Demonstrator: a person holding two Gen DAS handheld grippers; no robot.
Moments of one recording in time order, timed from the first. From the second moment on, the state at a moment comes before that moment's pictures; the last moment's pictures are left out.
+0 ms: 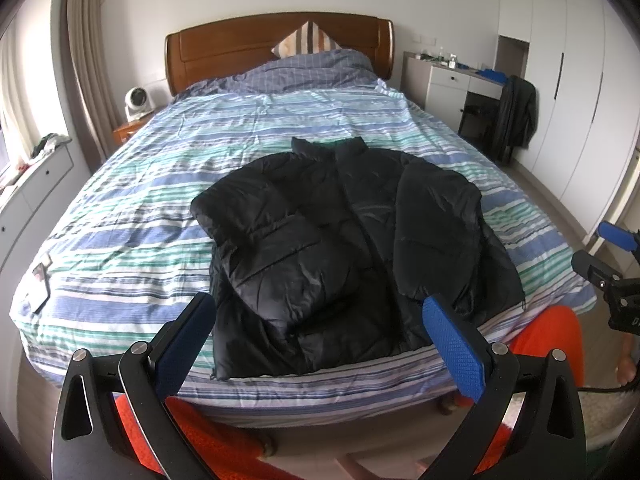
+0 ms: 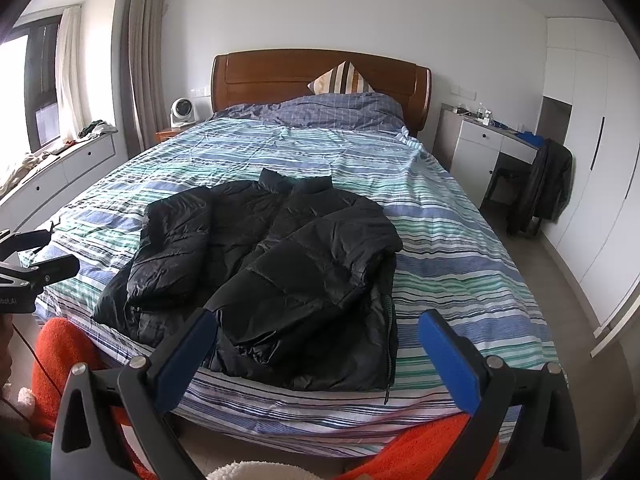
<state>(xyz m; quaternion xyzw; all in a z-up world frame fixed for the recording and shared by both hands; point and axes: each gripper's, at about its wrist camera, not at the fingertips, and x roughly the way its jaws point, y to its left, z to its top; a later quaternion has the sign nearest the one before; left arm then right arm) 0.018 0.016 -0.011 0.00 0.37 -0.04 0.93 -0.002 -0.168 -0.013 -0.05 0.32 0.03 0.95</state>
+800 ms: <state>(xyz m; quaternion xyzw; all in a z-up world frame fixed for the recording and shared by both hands) 0.020 0.024 -0.017 0.00 0.37 -0.02 0.93 0.008 -0.173 -0.019 -0.06 0.31 0.04 0.95</state>
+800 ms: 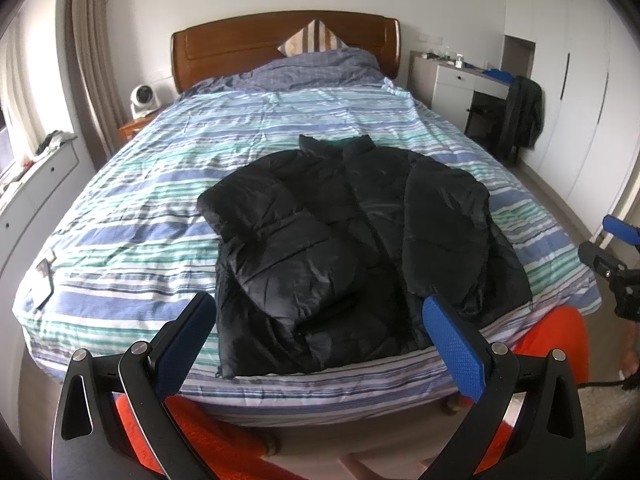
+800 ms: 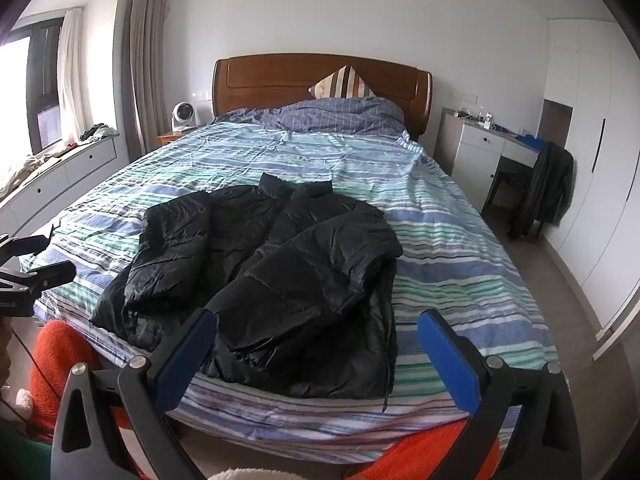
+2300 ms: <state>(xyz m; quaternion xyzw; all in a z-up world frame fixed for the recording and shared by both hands) 0.027 0.023 -0.036 0.02 0.40 0.00 0.92 0.122 -0.555 -0.100 0.09 0.39 -0.23 0.89</state>
